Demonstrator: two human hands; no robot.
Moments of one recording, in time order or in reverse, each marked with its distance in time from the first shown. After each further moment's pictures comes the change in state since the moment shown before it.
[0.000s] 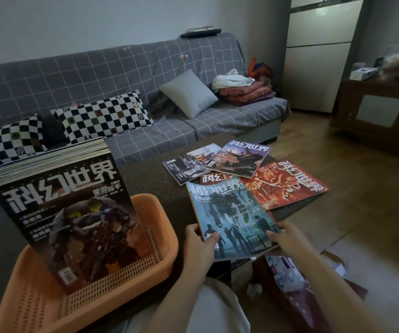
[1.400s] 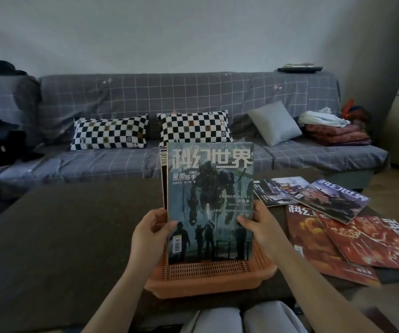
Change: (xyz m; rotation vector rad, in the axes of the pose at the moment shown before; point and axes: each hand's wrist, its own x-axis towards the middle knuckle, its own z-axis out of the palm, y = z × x) left_hand -0.041 -0.004 -0.289 -0.049 0.415 0.326; right_hand -0.102 -0.114 0.218 0.075 -0.586 -0.489
